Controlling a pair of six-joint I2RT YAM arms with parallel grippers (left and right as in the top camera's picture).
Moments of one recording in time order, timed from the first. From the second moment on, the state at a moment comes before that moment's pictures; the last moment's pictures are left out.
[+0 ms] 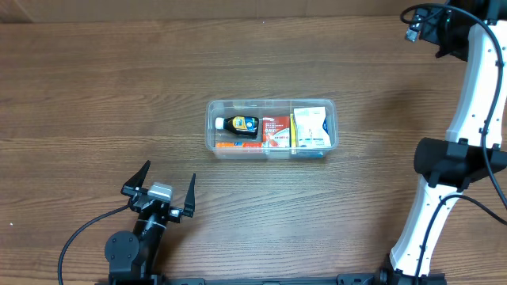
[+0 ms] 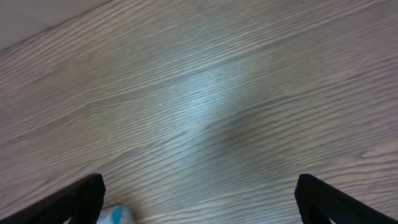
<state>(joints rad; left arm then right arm) 0.03 0.02 0.01 -0.05 0.28 0.16 -0.19 2.39 2.89 -1.64 -0.05 0.17</state>
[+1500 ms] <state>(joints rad) 0.03 0.01 0.01 -0.05 0.28 0.16 0.06 0.23 0.23 0.11 -0.15 0.17</state>
